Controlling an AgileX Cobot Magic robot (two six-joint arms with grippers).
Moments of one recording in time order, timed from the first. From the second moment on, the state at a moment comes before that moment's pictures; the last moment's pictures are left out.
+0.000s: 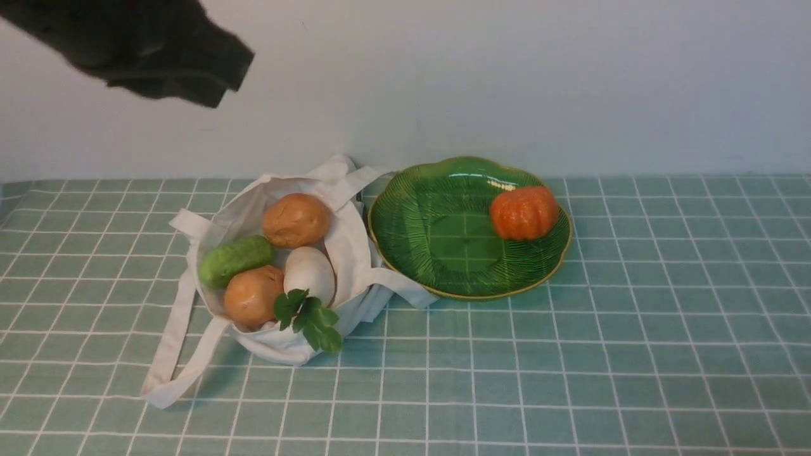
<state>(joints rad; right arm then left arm) 0.09 -0.01 0.03 -0.01 0.36 0.10 -0.38 1.27 -1.56 -0.04 1.25 0.09</state>
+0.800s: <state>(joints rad) 0.09 -0.01 0.03 -0.01 0.36 0.10 -0.38 0.46 -0.42 -0.31 0.43 0.06</state>
